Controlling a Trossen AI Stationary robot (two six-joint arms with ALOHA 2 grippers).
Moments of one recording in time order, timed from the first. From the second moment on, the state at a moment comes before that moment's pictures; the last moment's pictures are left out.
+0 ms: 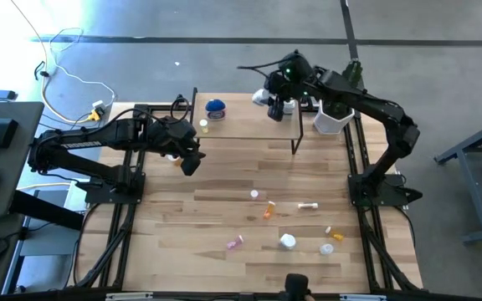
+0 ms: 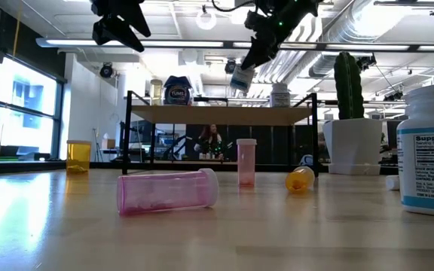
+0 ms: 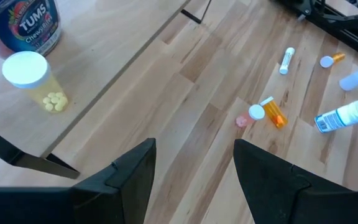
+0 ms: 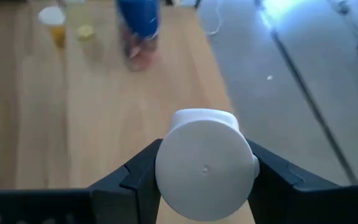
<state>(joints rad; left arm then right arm) 0.25 1.11 1.12 -0.83 -0.12 -0.45 -0.59 1.66 1.65 -0.72 -0.13 -0.39</state>
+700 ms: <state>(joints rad) 0.25 1.11 1.12 -0.83 -0.11 -0.44 -0.59 1.72 1.65 -0.92 -0.17 -0.39</state>
